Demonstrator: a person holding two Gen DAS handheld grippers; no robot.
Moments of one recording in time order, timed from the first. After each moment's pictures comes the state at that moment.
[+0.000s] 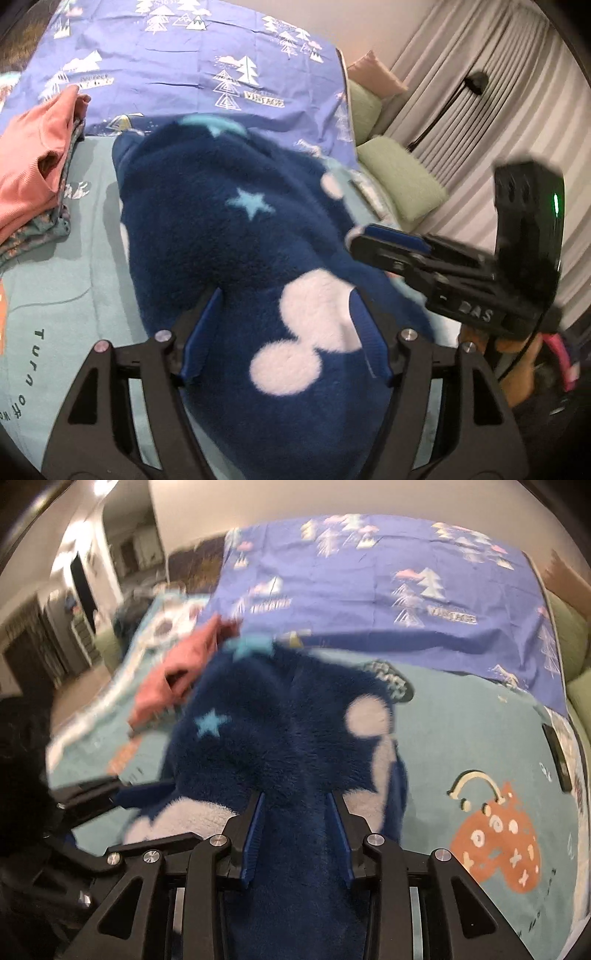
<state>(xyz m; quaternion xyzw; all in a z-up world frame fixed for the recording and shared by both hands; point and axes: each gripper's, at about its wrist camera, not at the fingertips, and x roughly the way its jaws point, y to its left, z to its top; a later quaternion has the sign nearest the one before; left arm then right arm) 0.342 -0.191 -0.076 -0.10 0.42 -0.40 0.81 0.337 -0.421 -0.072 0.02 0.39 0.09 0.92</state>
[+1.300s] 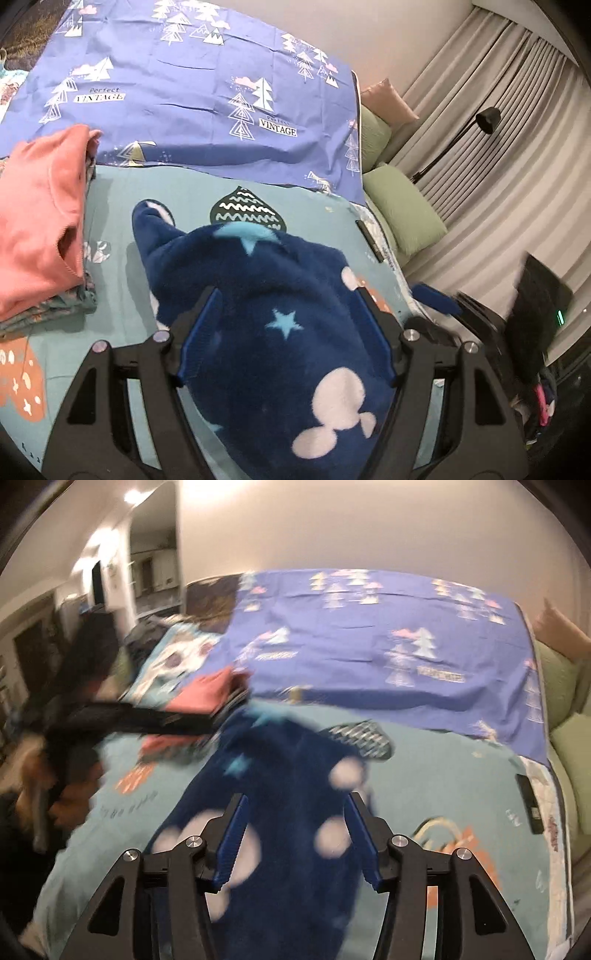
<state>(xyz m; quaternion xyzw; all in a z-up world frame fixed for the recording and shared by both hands) 0.418 -0.175 -0.039 -0.13 0.42 -0.38 0.81 0.338 -0.425 -0.034 -0.01 0.34 0.09 0.94</state>
